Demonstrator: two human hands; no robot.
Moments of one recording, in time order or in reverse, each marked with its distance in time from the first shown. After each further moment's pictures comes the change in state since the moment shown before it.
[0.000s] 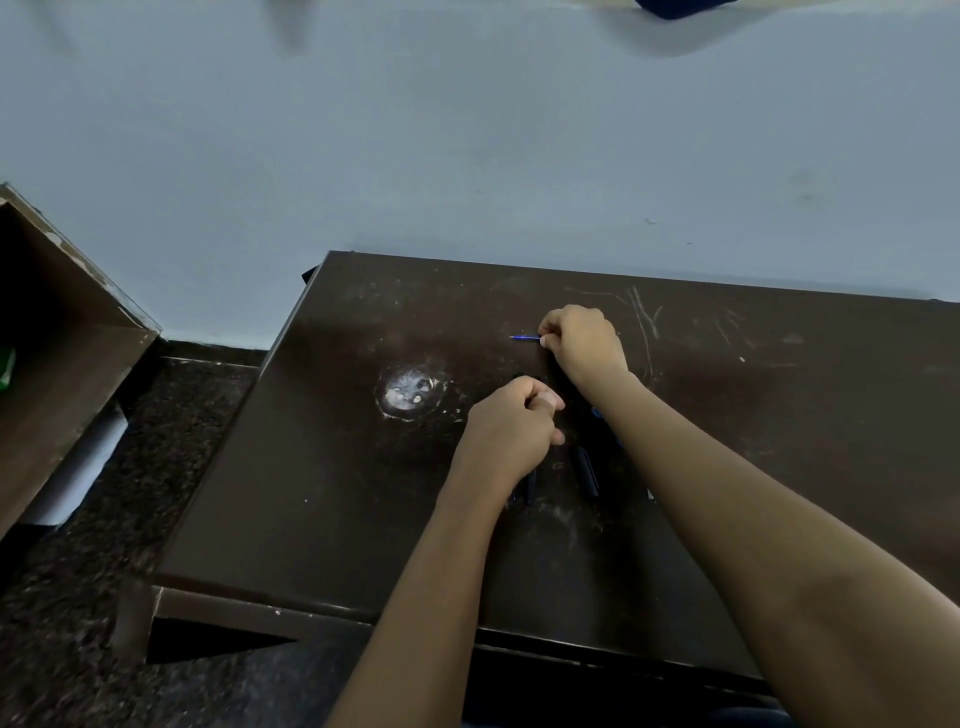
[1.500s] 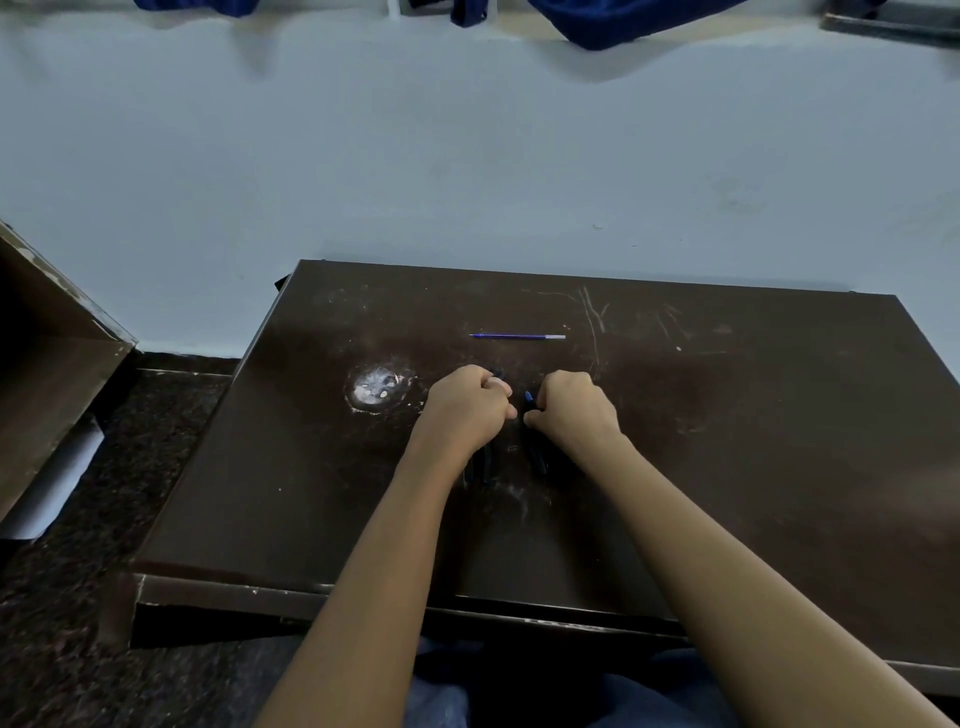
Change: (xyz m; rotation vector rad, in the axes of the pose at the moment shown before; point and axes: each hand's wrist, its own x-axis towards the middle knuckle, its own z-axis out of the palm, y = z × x) left_hand -0.011 0.018 0.003 0.061 0.067 -0.058; right_hand -0.097 0.009 -0.022 -0.066 -0.217 0.224
